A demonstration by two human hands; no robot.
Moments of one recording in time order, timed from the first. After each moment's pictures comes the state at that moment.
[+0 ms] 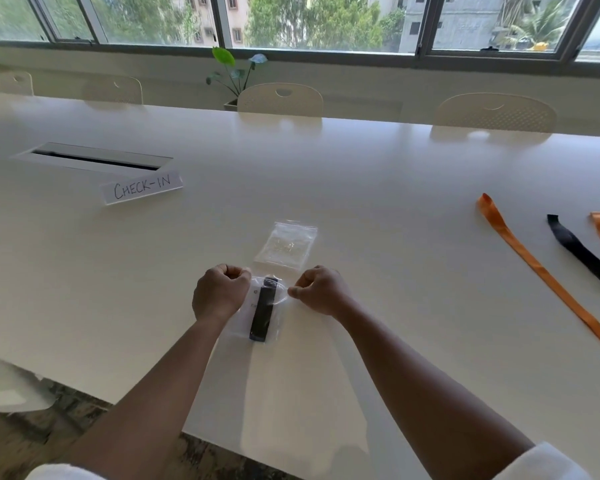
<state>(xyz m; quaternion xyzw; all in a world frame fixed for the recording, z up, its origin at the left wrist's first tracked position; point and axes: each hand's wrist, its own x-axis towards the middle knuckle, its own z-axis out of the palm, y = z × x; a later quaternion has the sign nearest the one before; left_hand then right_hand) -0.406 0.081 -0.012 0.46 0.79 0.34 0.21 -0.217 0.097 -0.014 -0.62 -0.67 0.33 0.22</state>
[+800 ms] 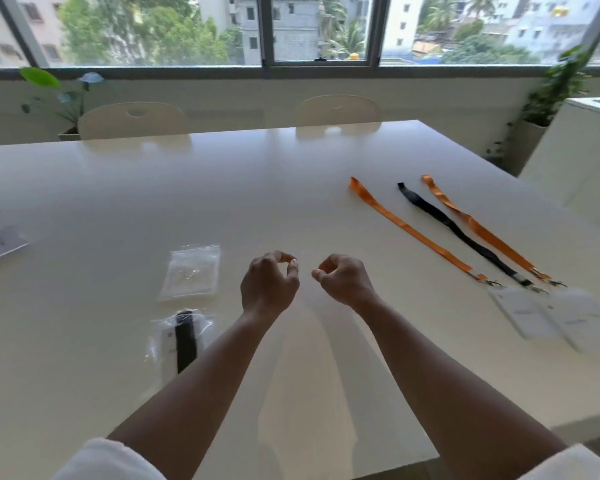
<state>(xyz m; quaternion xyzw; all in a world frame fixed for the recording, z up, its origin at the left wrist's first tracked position) -0.230 0.094 0.002 0.75 0.54 0.32 0.19 -0.090 0.045 0.005 -0.78 -0.47 0.21 0.35</state>
